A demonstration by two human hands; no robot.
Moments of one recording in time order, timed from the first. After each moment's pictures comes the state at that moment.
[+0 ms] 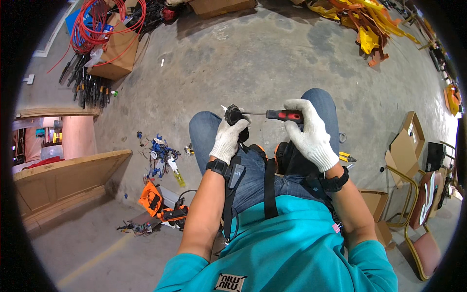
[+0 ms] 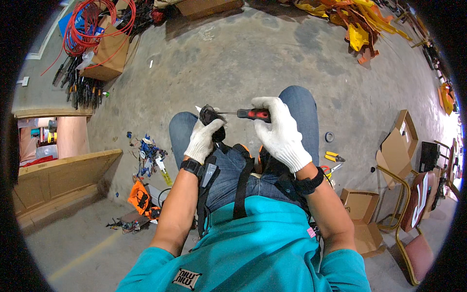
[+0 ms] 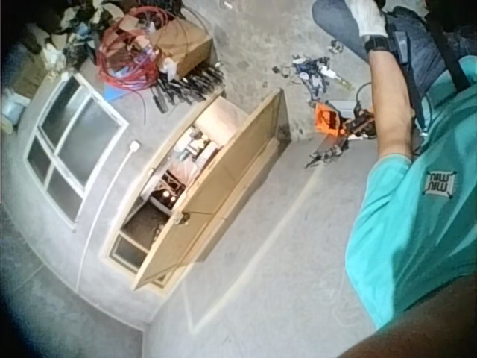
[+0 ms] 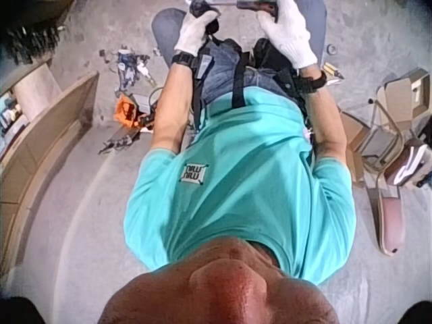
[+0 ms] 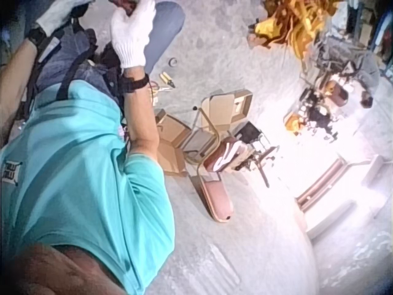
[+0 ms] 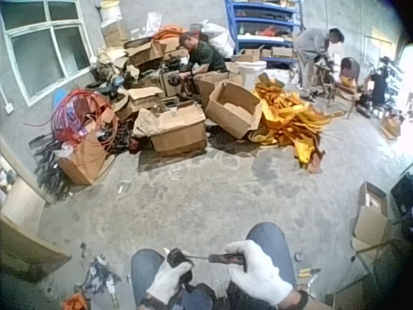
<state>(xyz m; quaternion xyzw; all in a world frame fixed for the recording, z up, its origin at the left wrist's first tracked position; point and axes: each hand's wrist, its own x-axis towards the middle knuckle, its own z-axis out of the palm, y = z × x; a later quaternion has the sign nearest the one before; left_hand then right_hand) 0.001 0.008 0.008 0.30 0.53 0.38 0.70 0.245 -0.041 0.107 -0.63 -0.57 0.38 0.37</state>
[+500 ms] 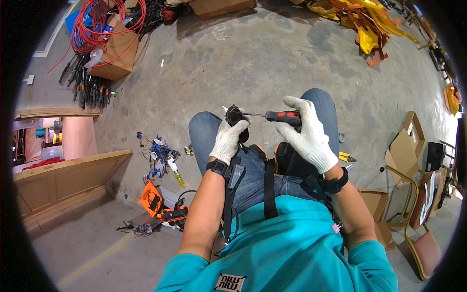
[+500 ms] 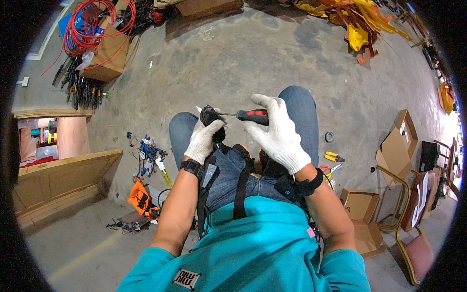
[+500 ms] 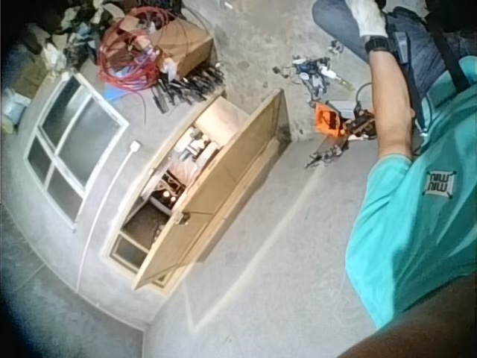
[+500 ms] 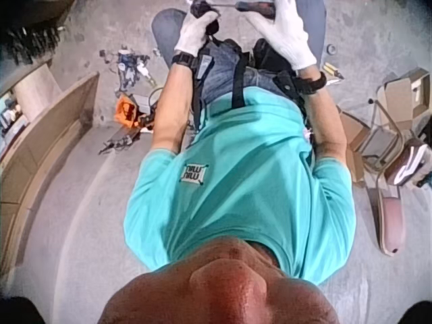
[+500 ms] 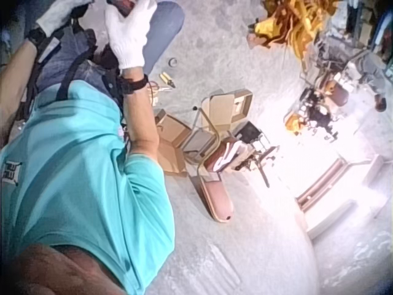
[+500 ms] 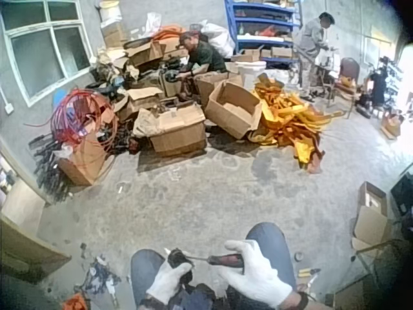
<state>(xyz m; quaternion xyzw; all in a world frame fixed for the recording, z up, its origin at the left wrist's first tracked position) -0.001 0.007 0.001 0.32 0.50 0.38 0.71 0.236 -0.042 0.113 -0.60 -0.59 0.34 0.41</state>
